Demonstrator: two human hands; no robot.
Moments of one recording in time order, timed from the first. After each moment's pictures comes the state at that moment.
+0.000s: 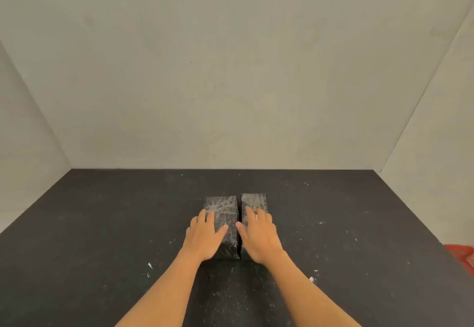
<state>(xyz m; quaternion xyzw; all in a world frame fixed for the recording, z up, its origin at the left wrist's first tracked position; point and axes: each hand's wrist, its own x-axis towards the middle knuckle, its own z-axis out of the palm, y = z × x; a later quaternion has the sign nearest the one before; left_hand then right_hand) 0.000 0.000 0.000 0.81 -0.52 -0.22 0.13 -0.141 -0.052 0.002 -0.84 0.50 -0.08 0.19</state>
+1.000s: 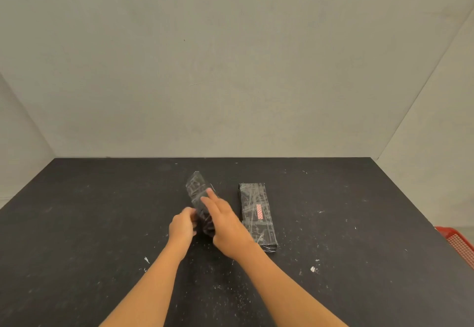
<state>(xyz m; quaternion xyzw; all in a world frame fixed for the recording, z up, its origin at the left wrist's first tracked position) 0.037 0.001 -0.007 0.73 -0.17 -0.42 0.52 -0.085 -0.030 0.013 -0.90 0.31 -0.15 0.27</state>
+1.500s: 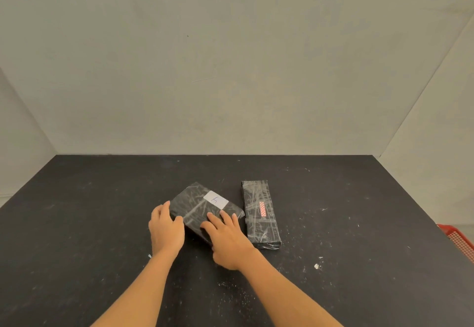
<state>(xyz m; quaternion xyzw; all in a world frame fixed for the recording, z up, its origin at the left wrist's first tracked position) 0.064 0.021 -0.026 0.85 -0.29 -0.19 0.40 -0.082 -0.018 -0.015 -0.93 0.32 0.02 0.15</state>
